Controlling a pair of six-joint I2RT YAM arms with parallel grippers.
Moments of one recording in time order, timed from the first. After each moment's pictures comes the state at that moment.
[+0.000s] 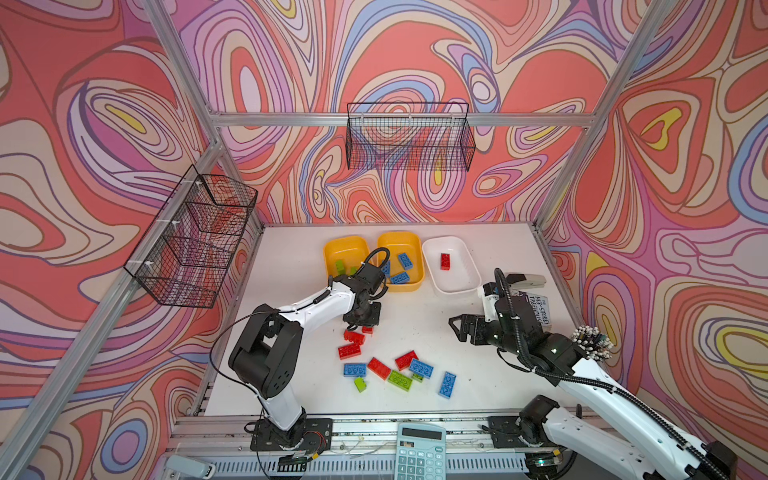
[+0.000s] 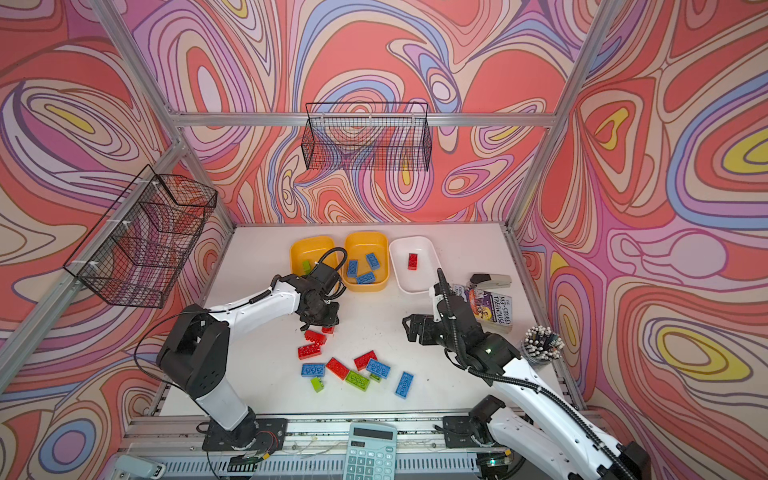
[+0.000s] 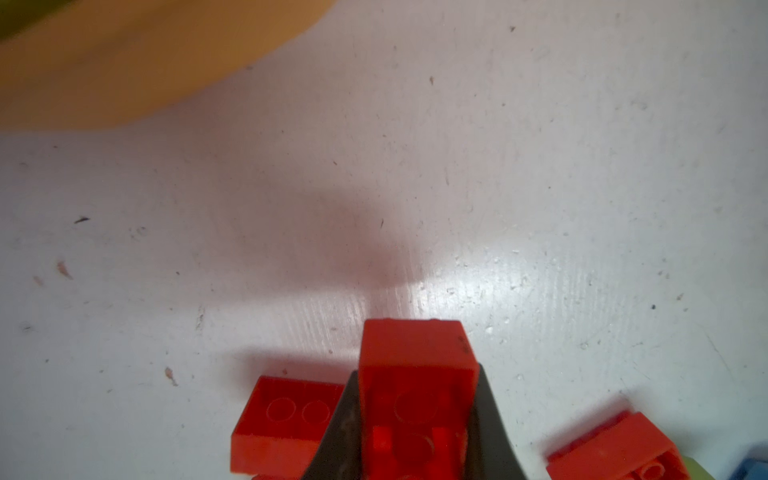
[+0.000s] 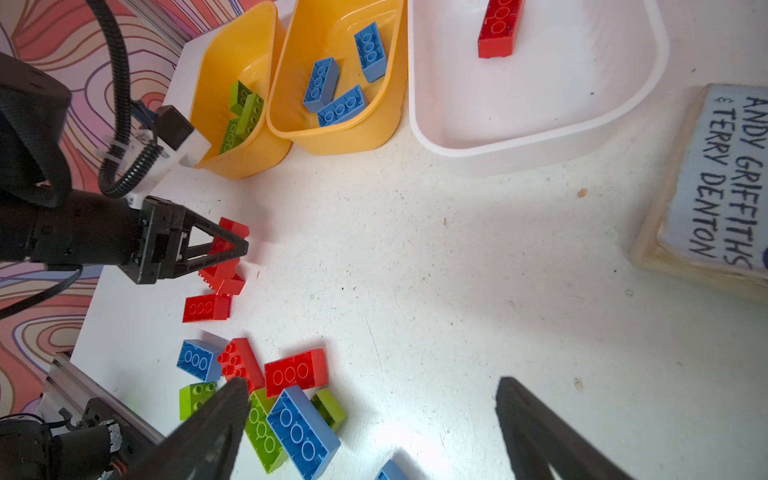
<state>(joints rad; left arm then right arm) -0.56 1.69 1.17 -0.81 -0.02 -0.44 0.56 0.82 0.68 -0.54 -0.04 0.56</state>
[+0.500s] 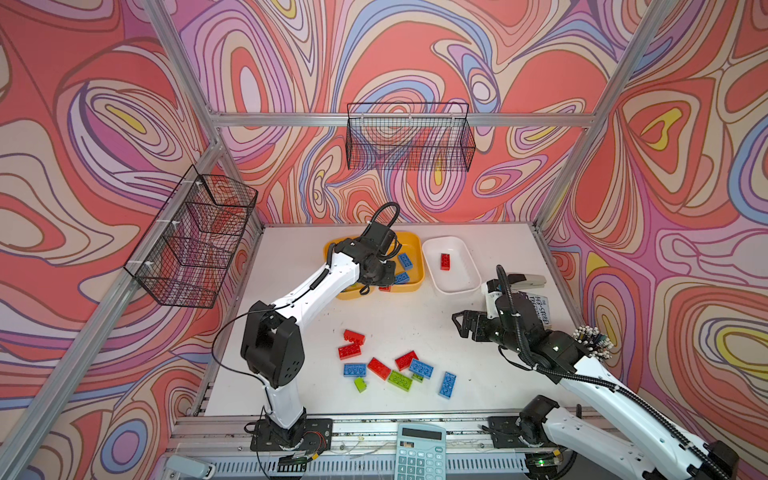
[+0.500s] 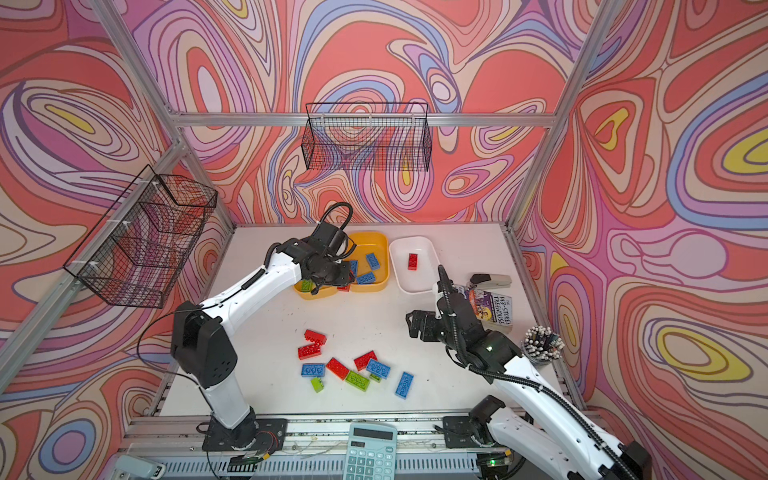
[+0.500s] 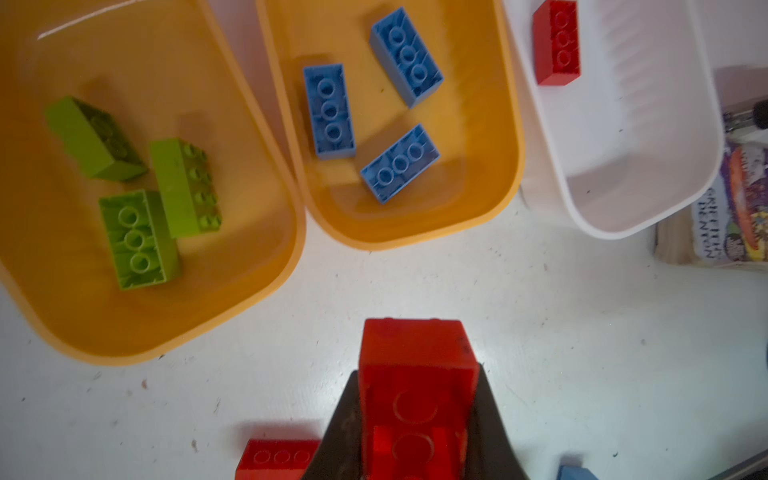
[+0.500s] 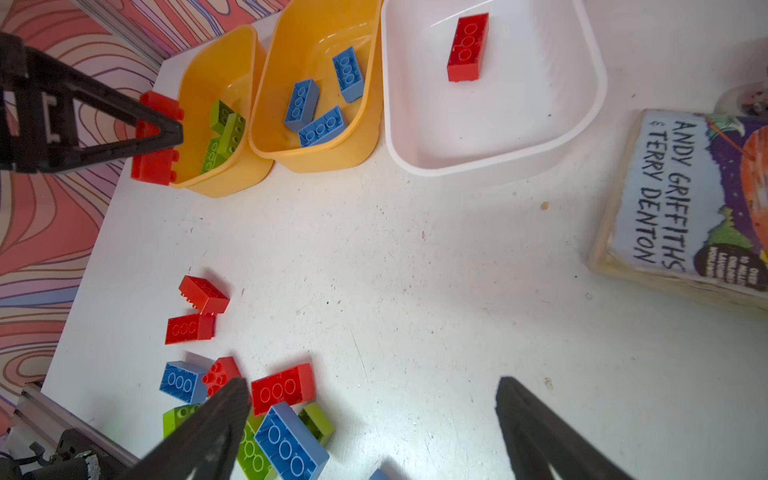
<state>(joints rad) -0.57 1.85 1.71 -0.92 0.01 -0.42 0.56 0.83 0.74 -0.59 0.04 0.57</state>
